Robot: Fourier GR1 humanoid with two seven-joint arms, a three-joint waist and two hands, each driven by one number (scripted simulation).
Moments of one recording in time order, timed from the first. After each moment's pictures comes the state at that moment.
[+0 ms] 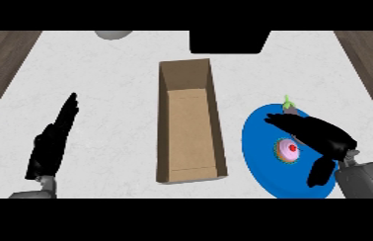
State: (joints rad) left arm 0.00 0.25 0.02 -1.52 -0.13 0.08 0.07; right arm -0.18 -0.49 0.18 -1.44 0.86 0.59 -0.26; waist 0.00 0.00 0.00
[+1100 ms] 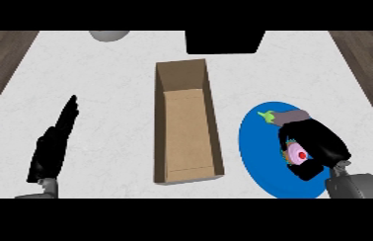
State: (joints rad) left arm 0.01 0.20 0.05 -1.54 -0.18 0.06 0.09; right arm -0.11 -0.37 0.11 -1.44 1.05 0.33 -0.23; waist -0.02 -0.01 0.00
